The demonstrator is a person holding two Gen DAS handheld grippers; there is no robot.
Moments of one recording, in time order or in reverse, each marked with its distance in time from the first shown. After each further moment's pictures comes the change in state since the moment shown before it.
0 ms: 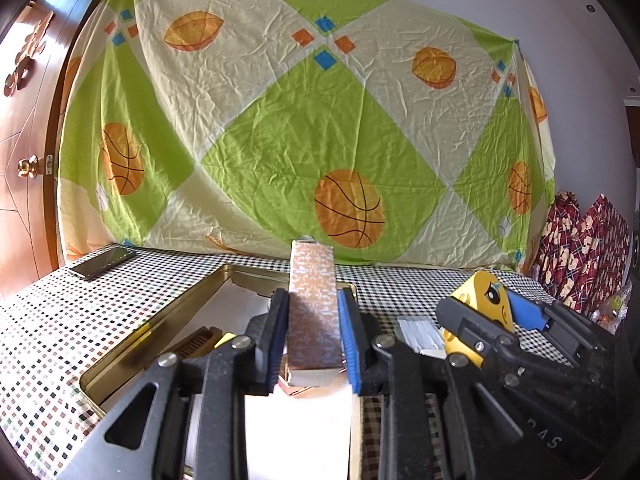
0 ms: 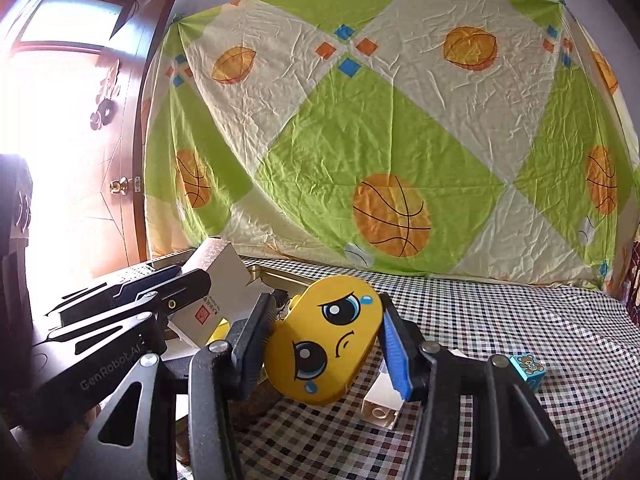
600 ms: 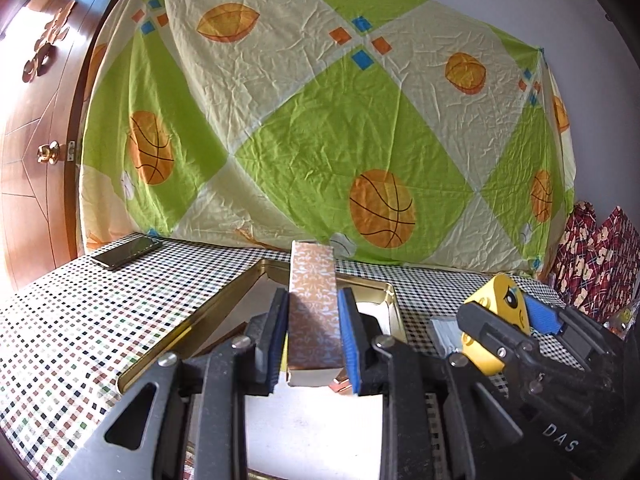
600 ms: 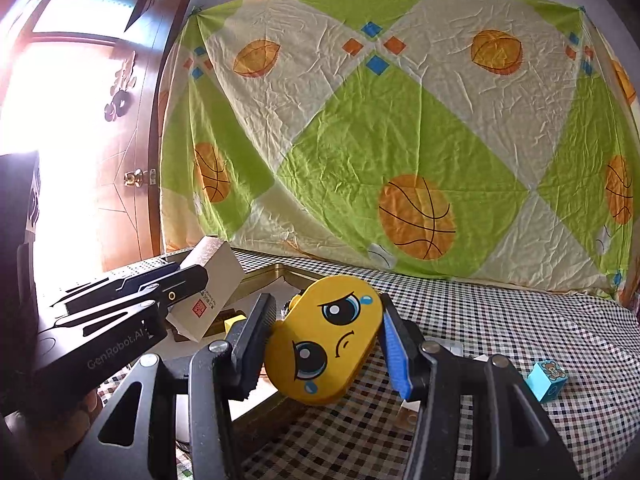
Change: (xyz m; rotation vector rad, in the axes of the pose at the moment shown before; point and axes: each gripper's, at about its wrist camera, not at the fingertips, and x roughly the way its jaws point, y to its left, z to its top) left arm -0.002 0.036 -0.001 -0.043 0.012 0.060; right arm 0.008 0.025 0.002 -0.029 0.008 0.048
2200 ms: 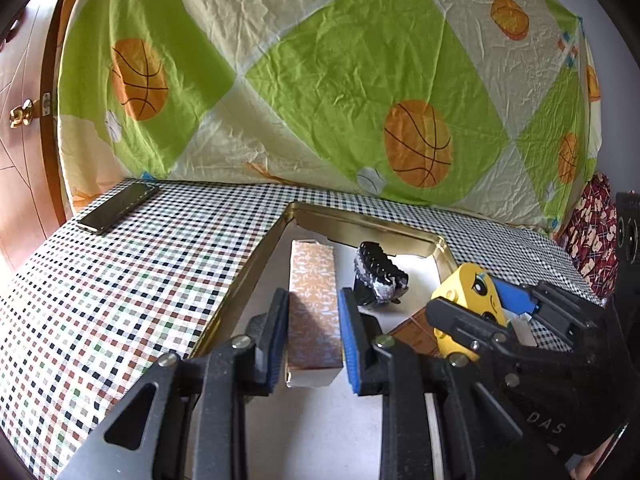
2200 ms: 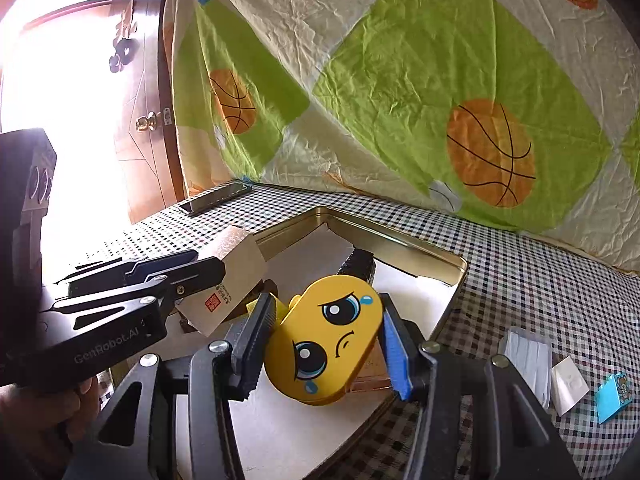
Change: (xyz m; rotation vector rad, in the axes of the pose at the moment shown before) left arm 0.073 0.050 0.015 0.007 0.313 -0.014; right arm 0.113 0.017 0.010 0.020 0.318 0.142
